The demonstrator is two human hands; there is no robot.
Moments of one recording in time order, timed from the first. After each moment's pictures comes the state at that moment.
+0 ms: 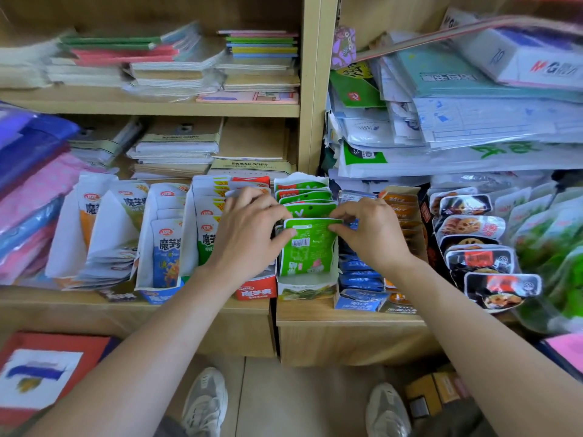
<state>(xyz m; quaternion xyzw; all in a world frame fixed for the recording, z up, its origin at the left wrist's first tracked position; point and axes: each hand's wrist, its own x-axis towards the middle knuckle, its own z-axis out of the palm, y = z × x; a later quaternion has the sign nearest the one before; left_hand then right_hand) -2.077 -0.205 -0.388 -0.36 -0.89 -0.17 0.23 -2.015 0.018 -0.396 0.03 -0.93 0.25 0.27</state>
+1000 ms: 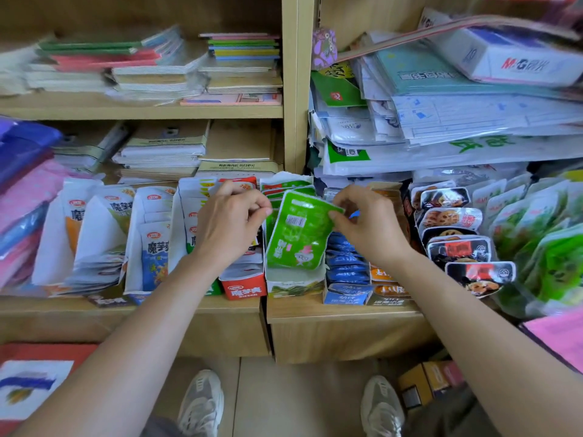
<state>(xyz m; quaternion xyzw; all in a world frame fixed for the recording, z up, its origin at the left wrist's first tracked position) -2.090 -0.205 -0.378 -0.30 -0.89 -0.30 0.19 -1.998 0.026 -0.381 0.02 -0.91 0.32 0.28</state>
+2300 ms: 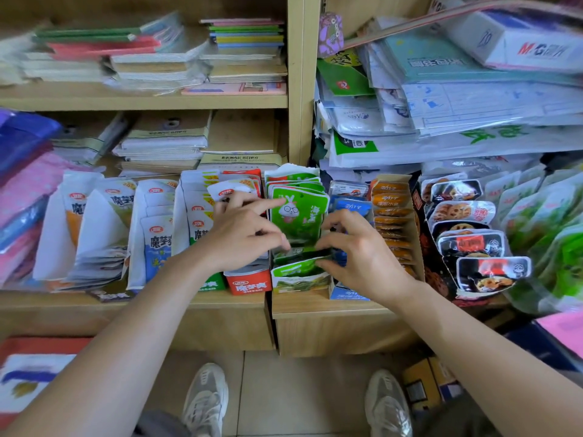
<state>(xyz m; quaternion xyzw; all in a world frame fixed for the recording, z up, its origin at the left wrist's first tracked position) -2.085 -0.215 -0.381 -0.38 -0.89 -0.23 -0.05 -1.973 0.007 -0.417 0.14 -0.94 0.22 0.23</state>
